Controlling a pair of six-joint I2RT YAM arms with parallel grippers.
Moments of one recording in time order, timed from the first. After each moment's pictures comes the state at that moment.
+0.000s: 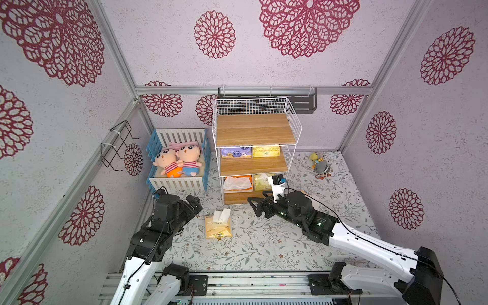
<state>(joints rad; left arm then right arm) -0.24 0.69 0.91 -0.91 -0.11 -0.89 0.89 1.15 0.88 0.02 0.06 0.47</state>
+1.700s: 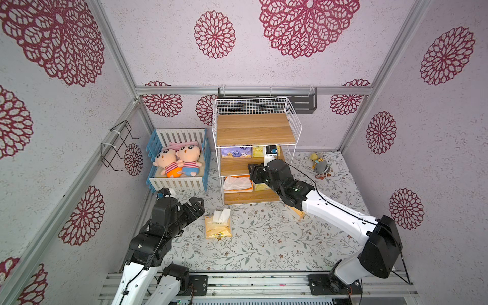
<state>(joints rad) -0.25 0.66 0.89 -0.86 -0.01 -0.81 0.75 1.55 1.30 -0.07 0.28 0.45</state>
